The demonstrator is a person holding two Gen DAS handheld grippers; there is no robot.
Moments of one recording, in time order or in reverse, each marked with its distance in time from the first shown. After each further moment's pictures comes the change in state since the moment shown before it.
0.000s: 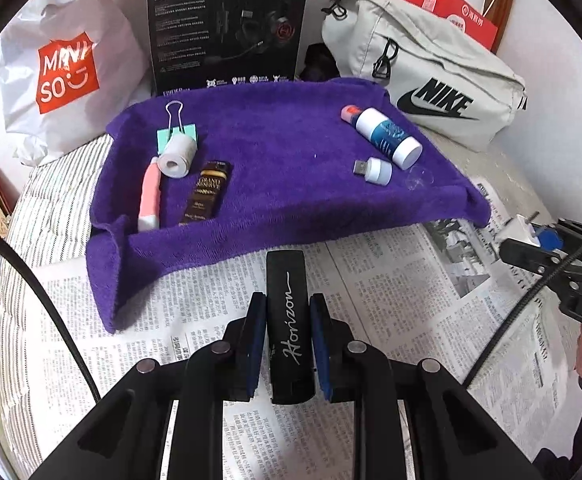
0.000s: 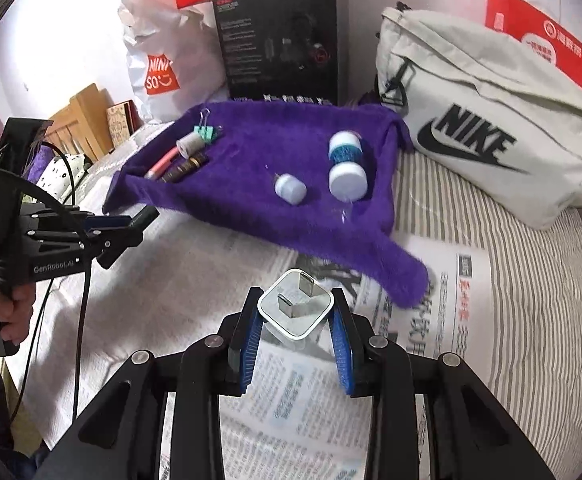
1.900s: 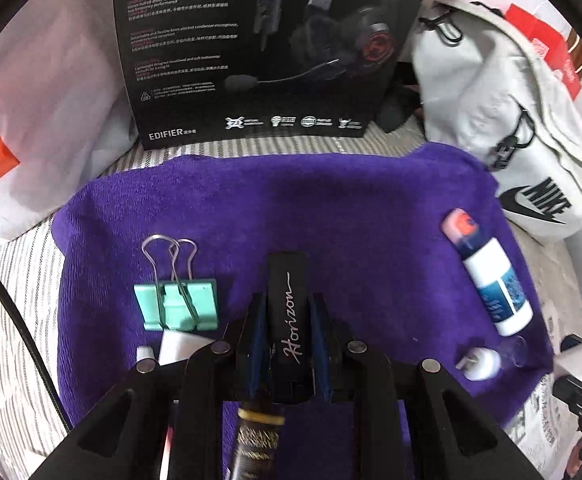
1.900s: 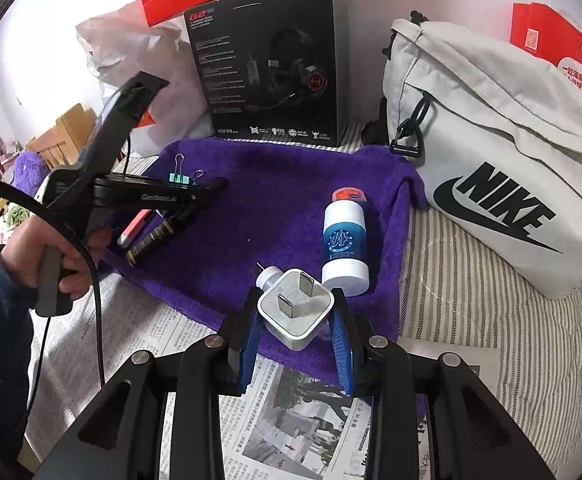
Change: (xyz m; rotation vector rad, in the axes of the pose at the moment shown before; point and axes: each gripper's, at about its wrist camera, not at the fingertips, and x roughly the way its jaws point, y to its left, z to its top) left arm 0.117 0.052 0.147 -0.082 0.067 0.015; right arm 0.045 -0.015 0.075 0.030 -0.005 0.010
